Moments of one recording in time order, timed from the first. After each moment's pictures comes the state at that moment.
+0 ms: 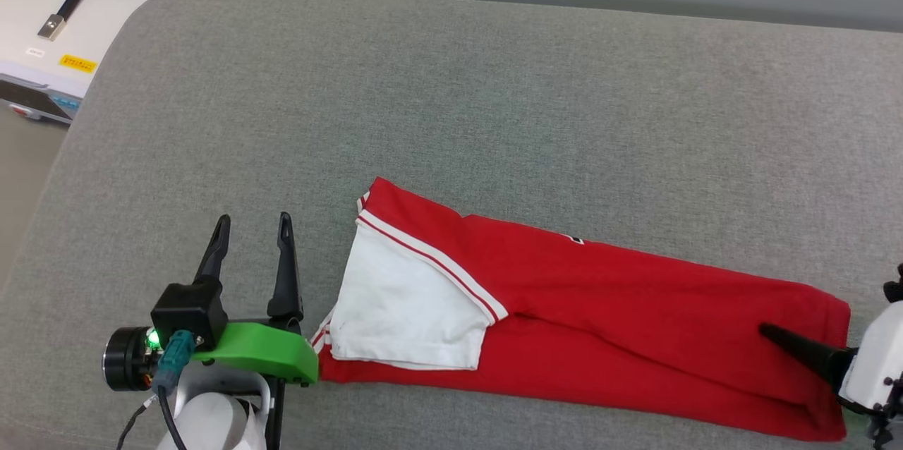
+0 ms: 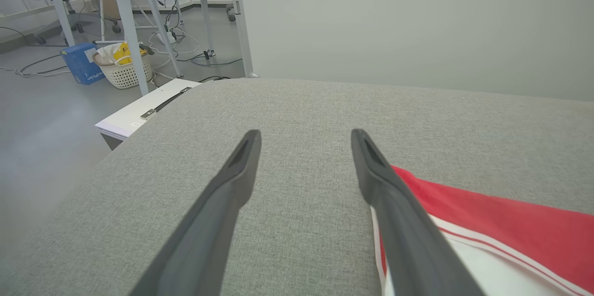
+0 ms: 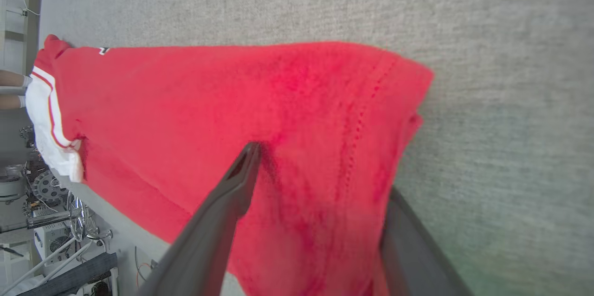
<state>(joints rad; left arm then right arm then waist) -0.13 0.33 -0.31 0.06 -0.41 0.25 -0.26 -0.13 -0.65 0.27 0.25 1.21 0.13 0.55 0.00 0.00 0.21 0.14</state>
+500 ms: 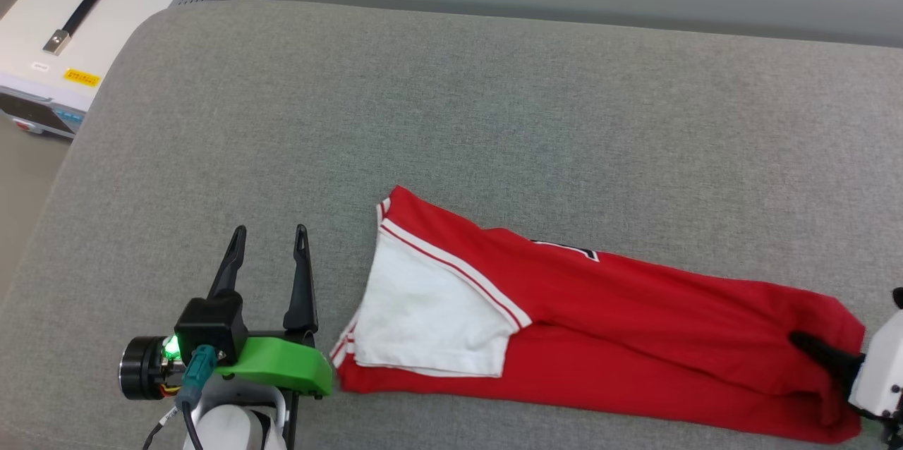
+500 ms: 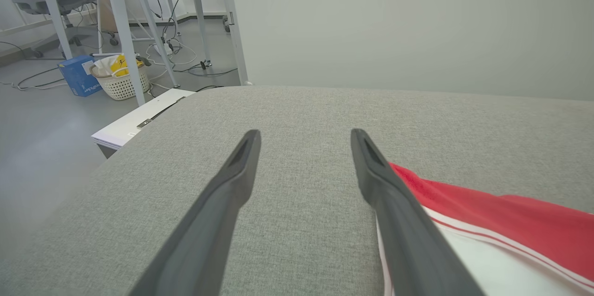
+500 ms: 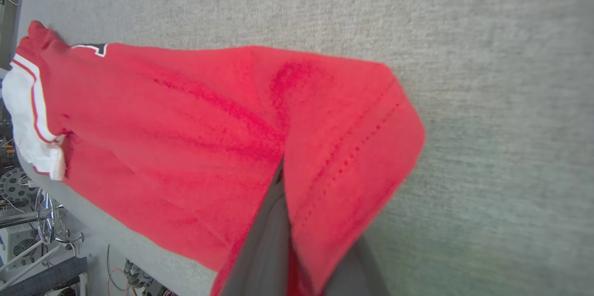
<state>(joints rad) -0.08 0.18 -0.18 0.09 -0.21 0.13 -0.26 -0.14 -0.67 0.31 0.29 1.16 0.13 0.48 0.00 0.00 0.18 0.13</state>
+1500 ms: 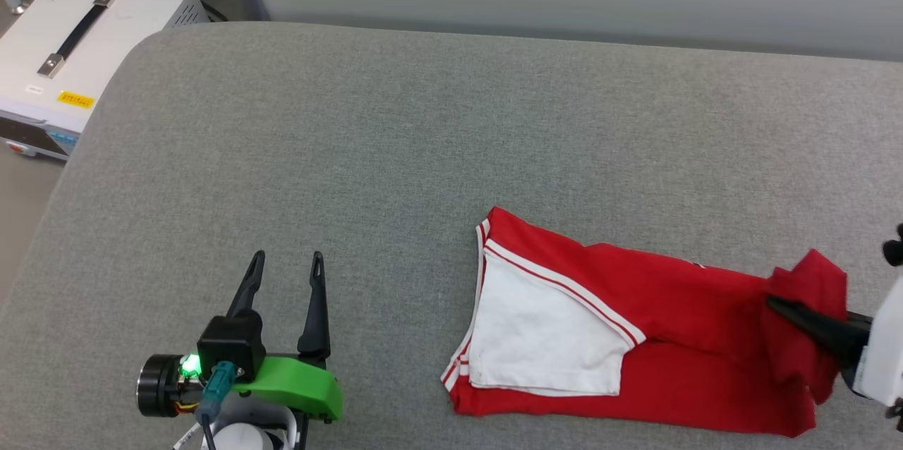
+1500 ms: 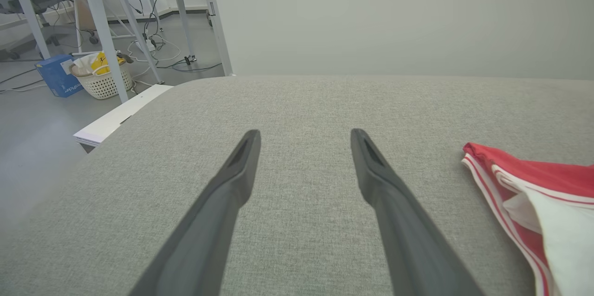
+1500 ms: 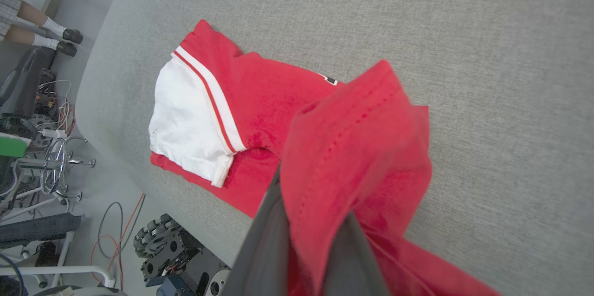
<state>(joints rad) -0.05 0.09 -0.10 0.14 -0.10 0.03 -0.26 -0.07 -0.76 0.21 -0.10 1.18 0.13 0.62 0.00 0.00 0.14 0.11</state>
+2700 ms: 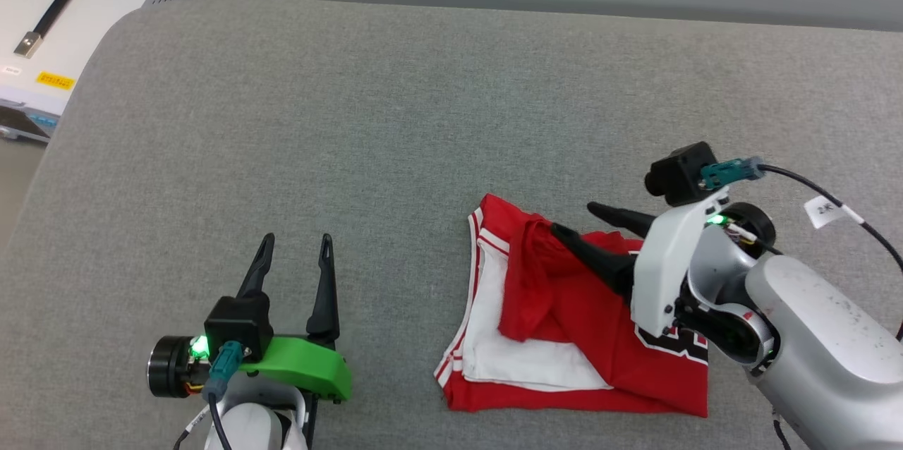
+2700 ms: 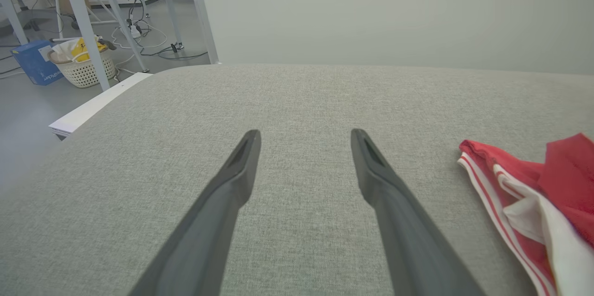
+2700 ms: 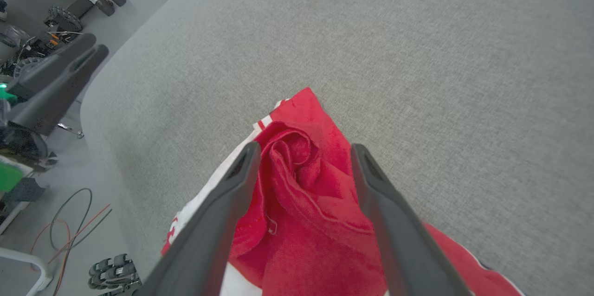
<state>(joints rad) -0.10 0.06 -0.08 0.18 -0.09 0.00 -0.26 -0.55 -0.41 0.70 0.21 0.86 0.13 0.35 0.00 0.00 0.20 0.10</state>
